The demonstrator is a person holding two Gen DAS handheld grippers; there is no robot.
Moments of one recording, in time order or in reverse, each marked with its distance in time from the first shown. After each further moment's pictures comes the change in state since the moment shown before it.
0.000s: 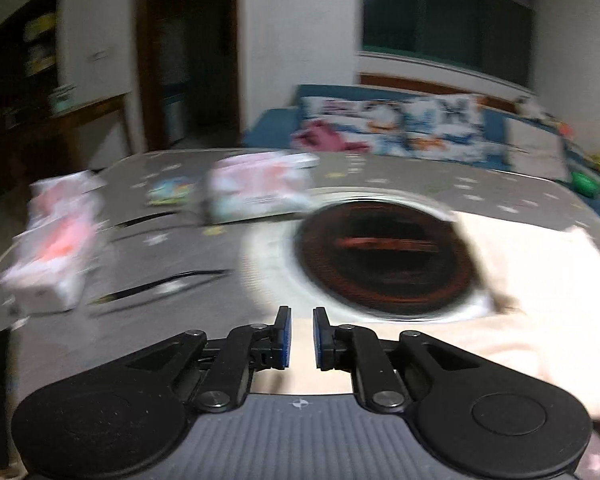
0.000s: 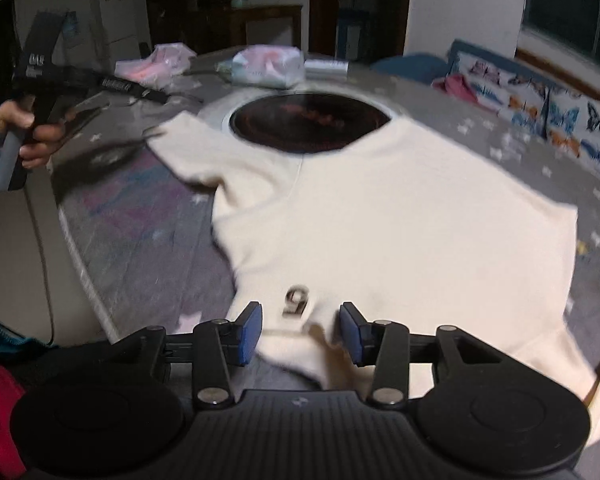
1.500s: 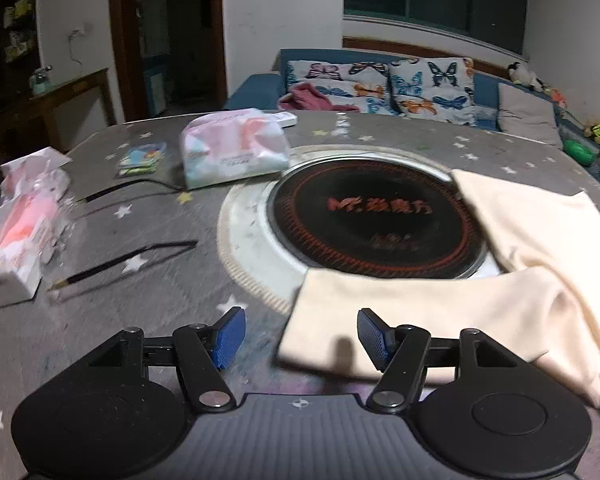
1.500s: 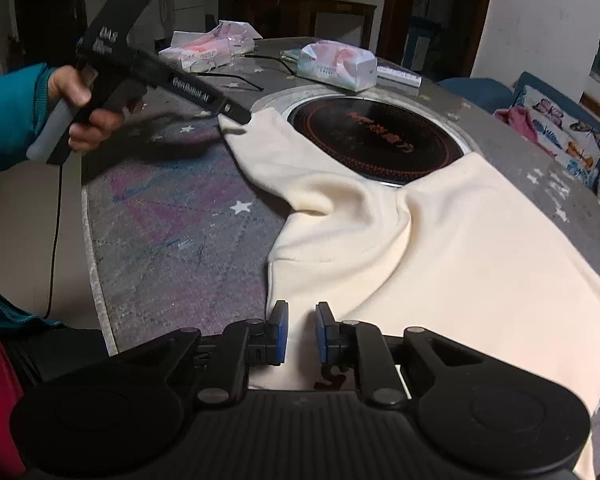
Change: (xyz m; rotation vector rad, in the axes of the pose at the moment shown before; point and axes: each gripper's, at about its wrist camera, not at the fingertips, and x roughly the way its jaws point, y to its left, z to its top) left arm 0.050 0.020 -0.007 -0.010 0.115 0.038; right arm 0.032 0.019 0.033 -0.201 0.017 0.100
